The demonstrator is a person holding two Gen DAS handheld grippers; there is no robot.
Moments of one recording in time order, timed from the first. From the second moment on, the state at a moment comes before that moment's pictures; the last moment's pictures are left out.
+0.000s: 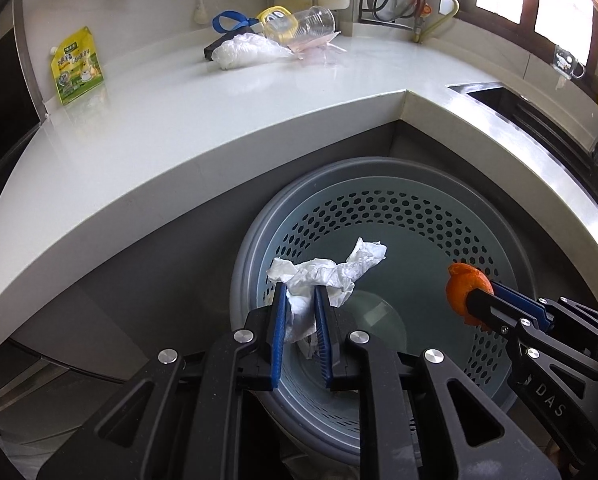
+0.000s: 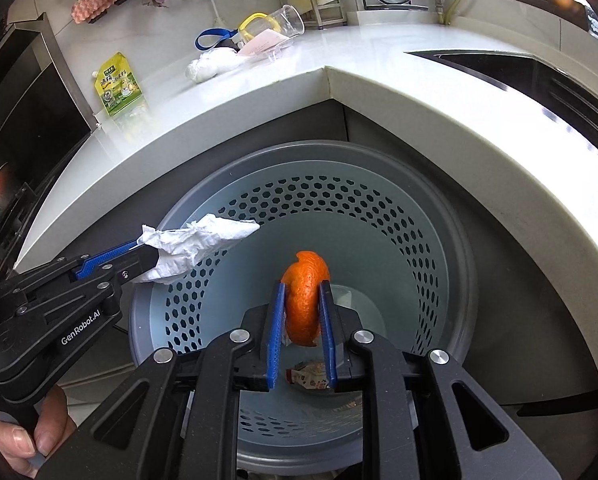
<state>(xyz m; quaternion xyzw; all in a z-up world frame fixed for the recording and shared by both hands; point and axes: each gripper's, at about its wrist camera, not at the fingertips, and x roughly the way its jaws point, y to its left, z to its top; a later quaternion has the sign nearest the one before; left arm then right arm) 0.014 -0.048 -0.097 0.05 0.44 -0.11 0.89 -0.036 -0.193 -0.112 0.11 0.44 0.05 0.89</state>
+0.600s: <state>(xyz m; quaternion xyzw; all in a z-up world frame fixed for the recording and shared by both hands) 0.011 -0.045 -0.094 0.05 0.43 -0.10 0.90 -0.041 -0.203 -0.108 0.12 0.42 0.03 0.90</state>
